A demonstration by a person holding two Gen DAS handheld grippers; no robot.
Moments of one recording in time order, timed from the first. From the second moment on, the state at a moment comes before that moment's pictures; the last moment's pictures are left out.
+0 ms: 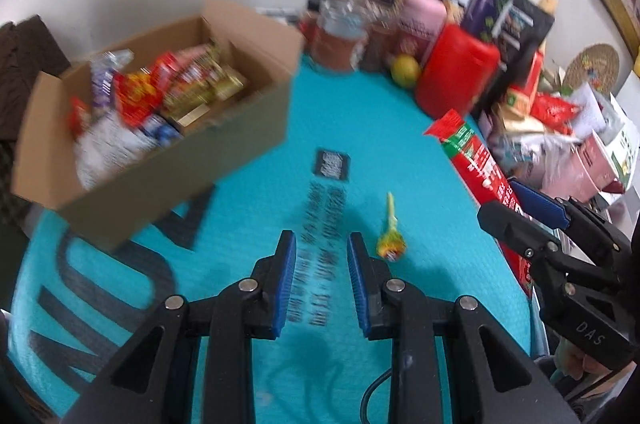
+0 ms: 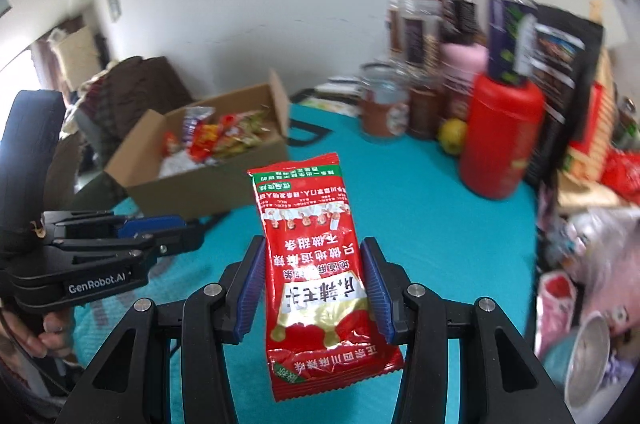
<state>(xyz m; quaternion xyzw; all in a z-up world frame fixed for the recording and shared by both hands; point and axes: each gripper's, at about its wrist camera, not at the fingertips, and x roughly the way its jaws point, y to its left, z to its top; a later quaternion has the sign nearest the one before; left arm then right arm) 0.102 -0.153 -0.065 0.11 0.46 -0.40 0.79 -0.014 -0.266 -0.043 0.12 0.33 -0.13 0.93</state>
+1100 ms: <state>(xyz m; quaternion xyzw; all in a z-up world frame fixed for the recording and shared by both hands) 0.083 -0.236 -0.129 0.17 0.49 -0.42 0.75 -0.054 -0.322 -0.099 0.19 0.37 -0.16 0.90</state>
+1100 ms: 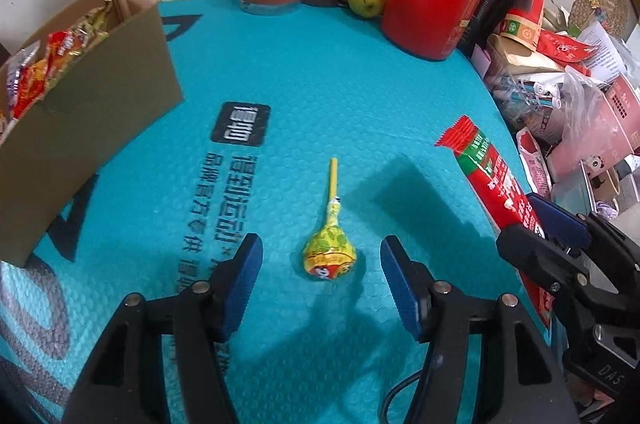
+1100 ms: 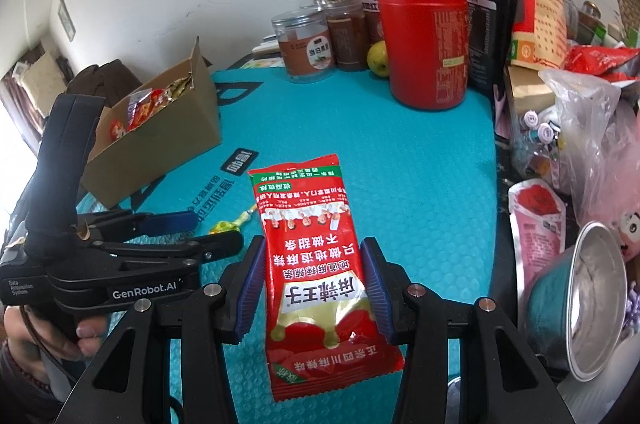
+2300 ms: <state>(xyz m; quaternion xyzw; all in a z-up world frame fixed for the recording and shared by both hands) 0.074 -0.115 -0.086 0.08 0.46 -0.37 0.81 -0.022 -0.229 -0.087 0.16 0.38 -0.05 0.91</state>
